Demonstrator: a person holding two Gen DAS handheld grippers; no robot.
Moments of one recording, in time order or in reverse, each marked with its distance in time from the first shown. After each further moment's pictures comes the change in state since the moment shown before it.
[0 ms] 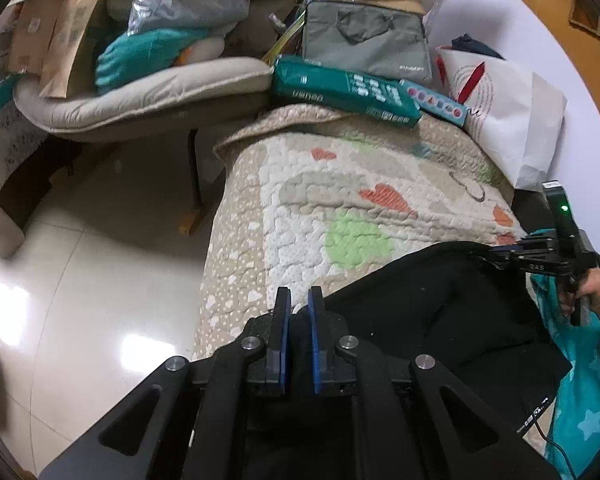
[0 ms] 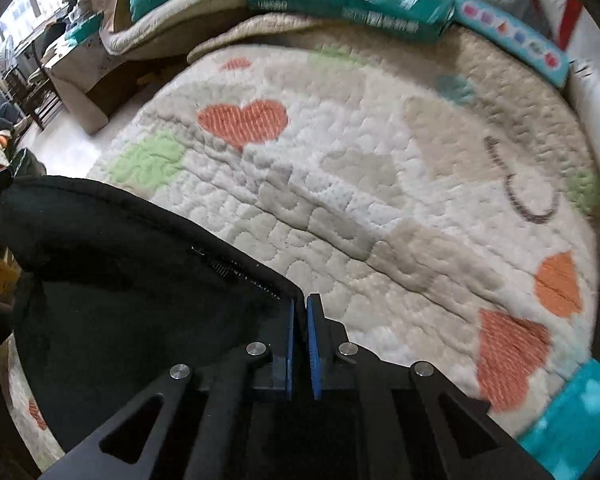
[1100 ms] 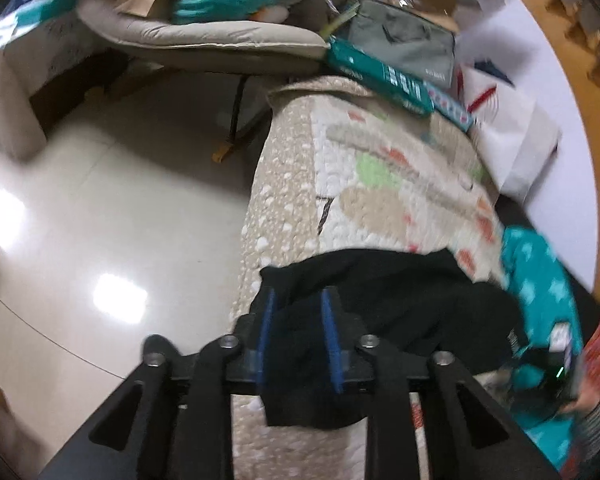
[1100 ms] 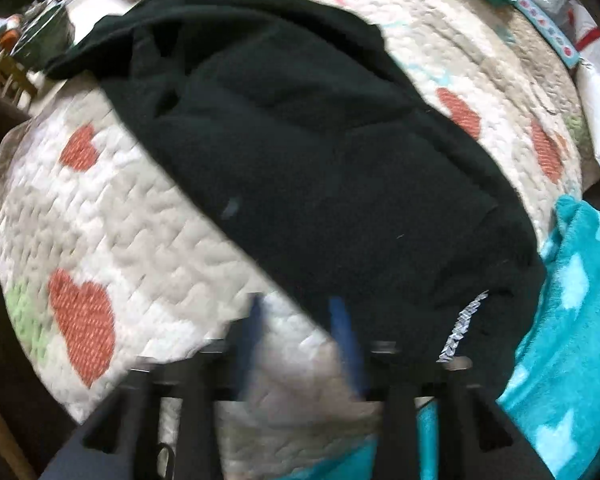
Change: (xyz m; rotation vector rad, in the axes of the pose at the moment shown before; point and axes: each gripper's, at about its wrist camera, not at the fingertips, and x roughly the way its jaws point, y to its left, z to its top) left arm -0.096 0.068 -0.096 -0.227 0.101 -0.068; right arm -0.052 0.171 -0.219 -0.234 0.332 -0.076
